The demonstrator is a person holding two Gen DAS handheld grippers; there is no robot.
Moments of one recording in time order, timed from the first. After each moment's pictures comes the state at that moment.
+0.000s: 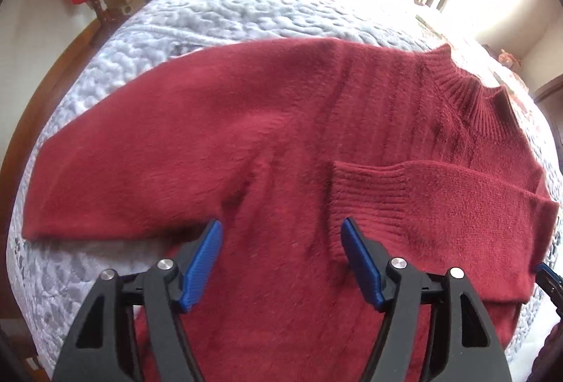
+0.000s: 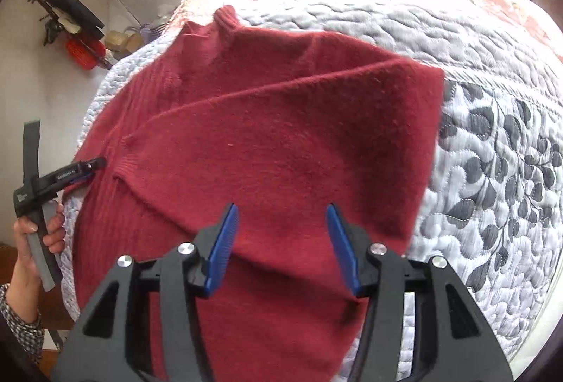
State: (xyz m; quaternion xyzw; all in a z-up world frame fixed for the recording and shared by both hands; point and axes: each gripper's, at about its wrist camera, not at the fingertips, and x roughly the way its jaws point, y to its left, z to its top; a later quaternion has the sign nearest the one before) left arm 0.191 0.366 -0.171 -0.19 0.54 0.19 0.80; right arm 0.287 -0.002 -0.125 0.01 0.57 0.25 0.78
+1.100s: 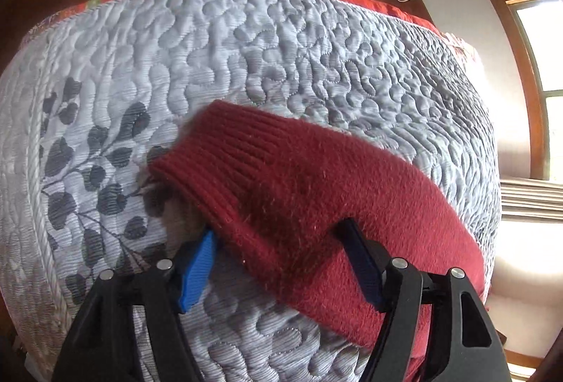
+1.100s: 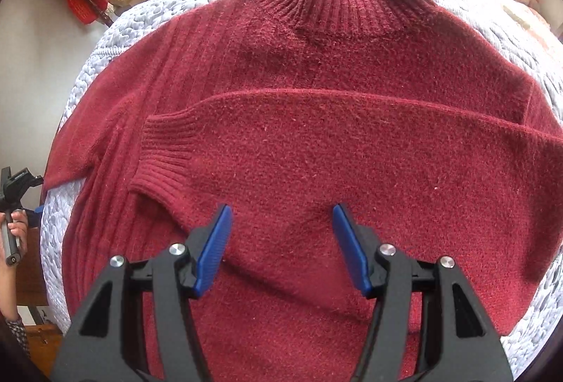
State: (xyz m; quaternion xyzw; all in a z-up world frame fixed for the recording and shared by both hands) left arm -0.040 0.694 -0.261 -0.58 0.43 0.34 0.61; right arm 0.280 0.169 -0.163 -0.08 0.59 0.25 0.76
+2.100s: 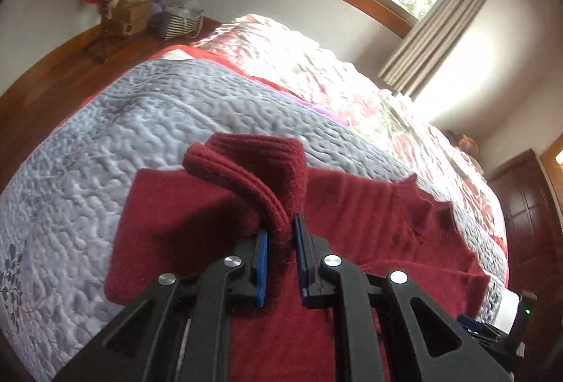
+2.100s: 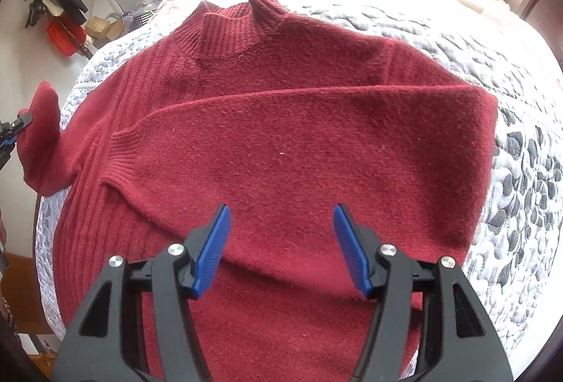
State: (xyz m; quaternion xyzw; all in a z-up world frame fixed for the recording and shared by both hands) left arm 0.168 0.437 -0.097 -0.27 0.40 0.13 0.87; right arm 0.275 0.058 -0.132 -0.05 0.57 0.20 0.80
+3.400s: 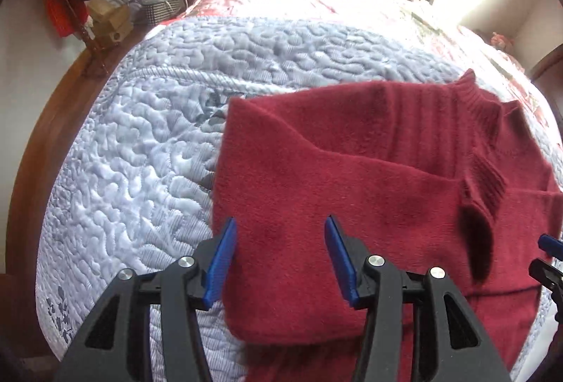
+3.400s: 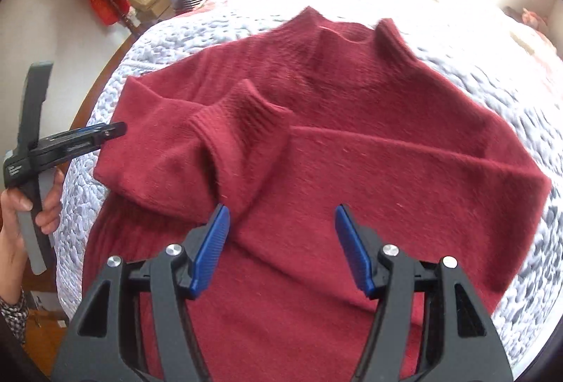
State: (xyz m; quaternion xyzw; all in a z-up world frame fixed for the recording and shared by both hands) left arm 0.200 0.432 -0.163 -0.13 0.56 0.15 0.81; right arm 0.271 0.164 -0.113 -0.09 0.56 0.30 0.76
